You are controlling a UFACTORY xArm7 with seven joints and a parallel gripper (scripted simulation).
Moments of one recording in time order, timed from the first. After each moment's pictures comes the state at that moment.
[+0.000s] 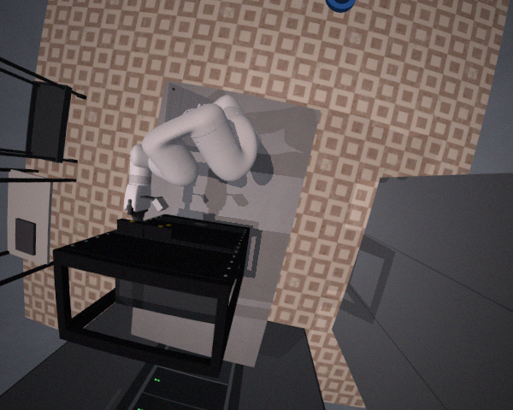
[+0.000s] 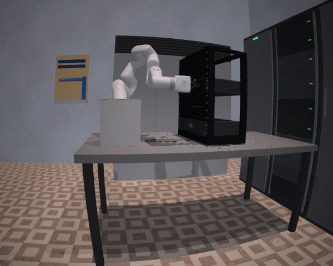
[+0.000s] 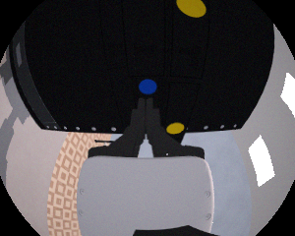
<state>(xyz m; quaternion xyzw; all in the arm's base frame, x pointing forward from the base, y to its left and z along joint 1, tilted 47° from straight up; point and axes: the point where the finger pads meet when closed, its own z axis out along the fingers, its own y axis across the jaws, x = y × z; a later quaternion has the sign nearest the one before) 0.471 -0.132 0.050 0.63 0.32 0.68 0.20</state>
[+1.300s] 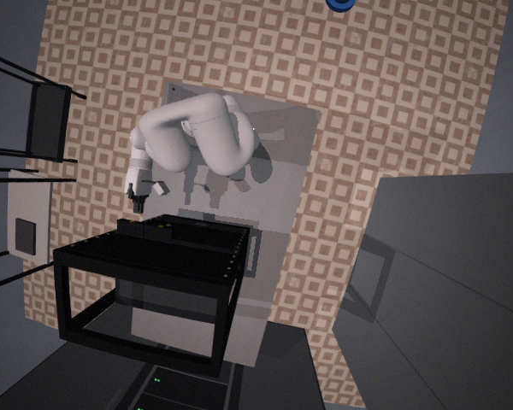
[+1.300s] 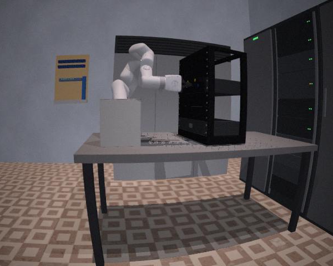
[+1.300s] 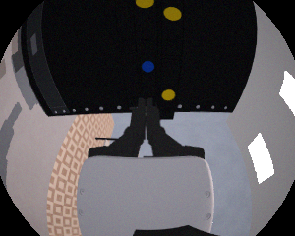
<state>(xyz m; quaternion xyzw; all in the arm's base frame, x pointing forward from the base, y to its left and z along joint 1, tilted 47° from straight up) 0.414 -0.143 0.049 0.64 0.32 0.67 0.20</state>
